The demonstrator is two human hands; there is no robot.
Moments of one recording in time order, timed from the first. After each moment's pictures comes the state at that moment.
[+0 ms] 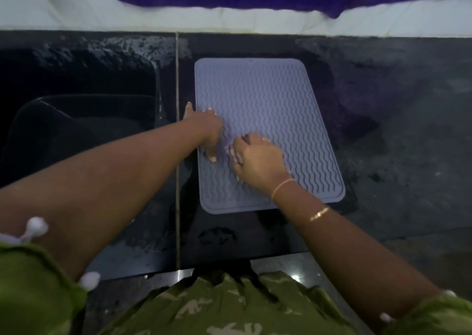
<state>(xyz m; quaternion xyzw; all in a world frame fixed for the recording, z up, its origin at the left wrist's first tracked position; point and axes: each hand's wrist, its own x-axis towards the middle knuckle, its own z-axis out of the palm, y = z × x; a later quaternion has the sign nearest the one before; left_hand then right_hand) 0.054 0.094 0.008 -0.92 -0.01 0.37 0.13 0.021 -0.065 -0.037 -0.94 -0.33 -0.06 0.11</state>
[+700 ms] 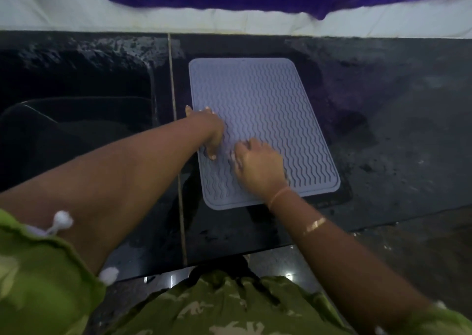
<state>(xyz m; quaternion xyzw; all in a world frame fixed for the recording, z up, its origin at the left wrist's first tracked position) 0.048 0.087 0.018 -0.91 0.00 0.40 0.13 -0.005 -0.065 -0.034 -0.95 -0.29 -0.11 0.07</state>
